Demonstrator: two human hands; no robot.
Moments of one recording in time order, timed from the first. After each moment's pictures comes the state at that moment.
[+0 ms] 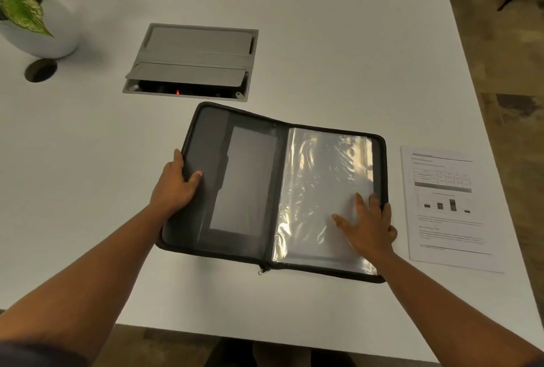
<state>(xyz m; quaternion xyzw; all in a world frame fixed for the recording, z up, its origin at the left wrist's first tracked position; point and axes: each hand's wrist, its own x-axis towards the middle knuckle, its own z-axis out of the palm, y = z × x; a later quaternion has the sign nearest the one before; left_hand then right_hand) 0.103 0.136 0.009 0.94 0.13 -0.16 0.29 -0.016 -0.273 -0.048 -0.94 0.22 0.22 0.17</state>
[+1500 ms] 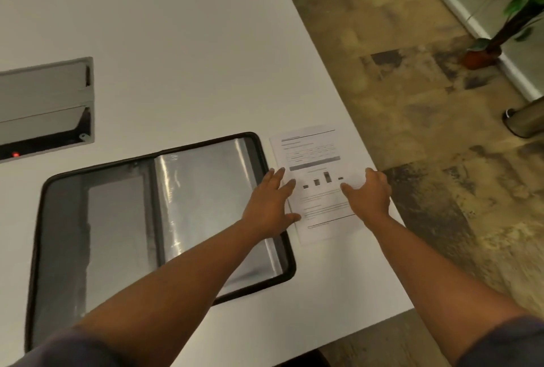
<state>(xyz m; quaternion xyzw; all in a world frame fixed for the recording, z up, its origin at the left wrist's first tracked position) 0.040 -0.295 -0.029 0.88 -0.37 -0.25 0.17 -0.055 -0.516 -0.030 -0.83 0.47 0.02 0.29</state>
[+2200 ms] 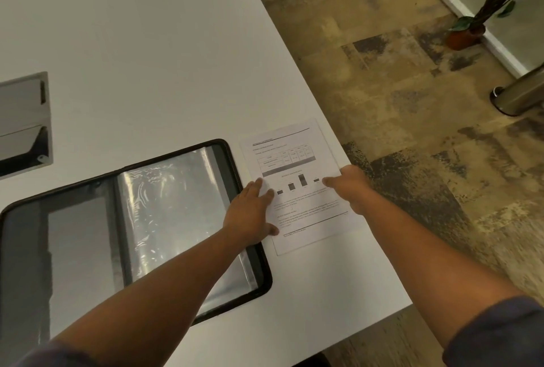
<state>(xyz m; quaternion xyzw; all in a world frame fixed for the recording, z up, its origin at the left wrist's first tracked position) 0.037 -0.334 -0.037 0.89 -0.34 -0.30 0.04 -0.034 -0.572 -0.039 -0.70 0.50 0.10 0.49</state>
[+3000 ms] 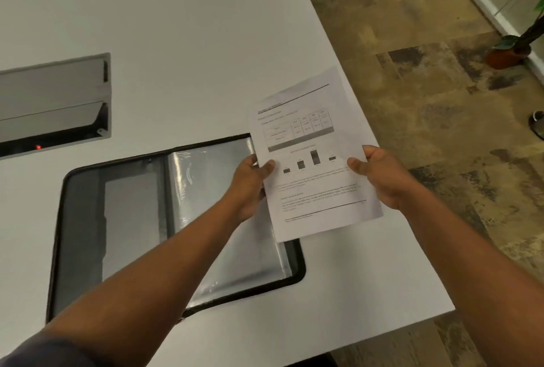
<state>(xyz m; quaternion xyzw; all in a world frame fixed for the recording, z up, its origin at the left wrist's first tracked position) 0.089 -0.277 0.005 0.59 0.12 -0.38 0.70 -0.007 -0.527 0.038 -0.68 0.35 0.08 0.64</state>
